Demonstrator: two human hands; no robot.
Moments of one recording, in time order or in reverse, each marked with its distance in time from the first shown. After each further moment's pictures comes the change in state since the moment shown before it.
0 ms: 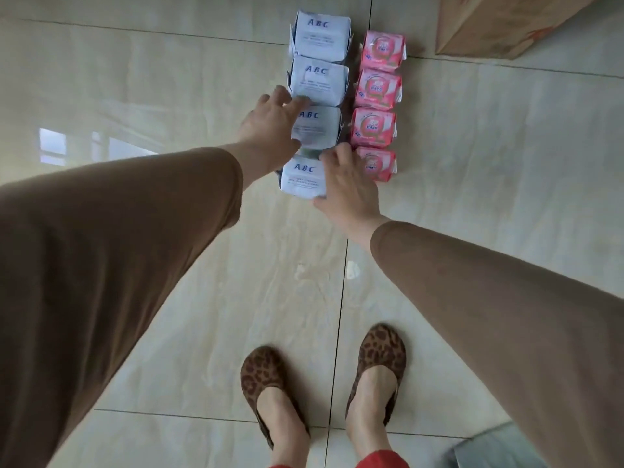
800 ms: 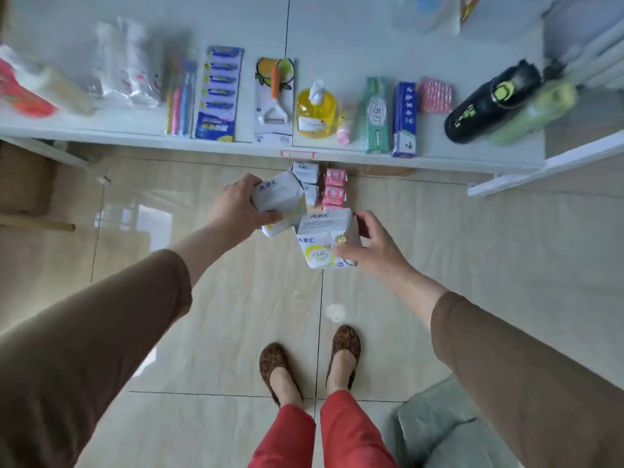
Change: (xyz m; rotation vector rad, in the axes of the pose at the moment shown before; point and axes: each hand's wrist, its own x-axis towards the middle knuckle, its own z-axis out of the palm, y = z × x) left_hand -0.201 0.056 -0.312 -0.497 0.058 -0.203; right_hand -0.166 -0.046 -0.367 1.163 -0.138 0.257
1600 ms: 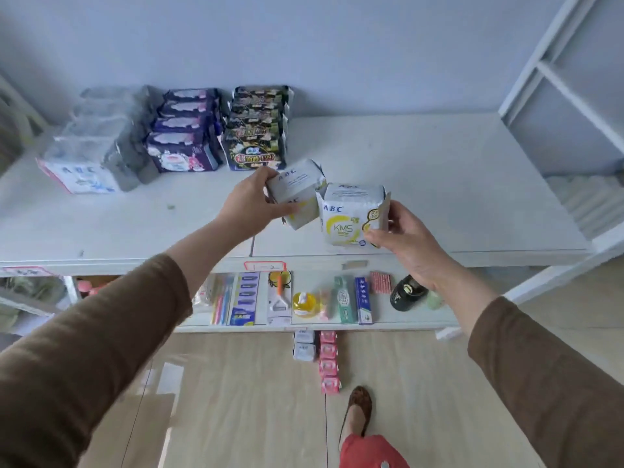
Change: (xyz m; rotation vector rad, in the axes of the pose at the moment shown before) left_hand -0.041 0.376 -0.347 0.035 0.327 0.437; right_hand -0.090 -0.420 -0.184 0.157 0.032 -0.515
